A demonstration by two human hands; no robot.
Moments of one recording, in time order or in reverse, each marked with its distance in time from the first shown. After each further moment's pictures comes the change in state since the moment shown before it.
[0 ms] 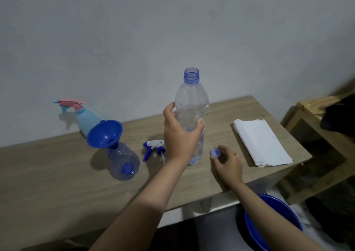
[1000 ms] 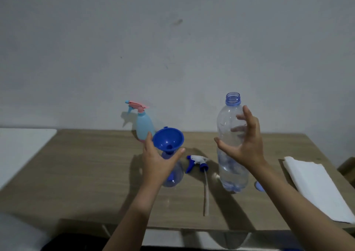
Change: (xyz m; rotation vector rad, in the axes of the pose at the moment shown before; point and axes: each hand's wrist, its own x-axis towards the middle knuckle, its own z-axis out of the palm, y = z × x) left_hand 0.013 -0.057 -0.179 0.211 0.096 -0.283; right_hand 0.035 -0.210 0.001 0.197 0.030 -0.825
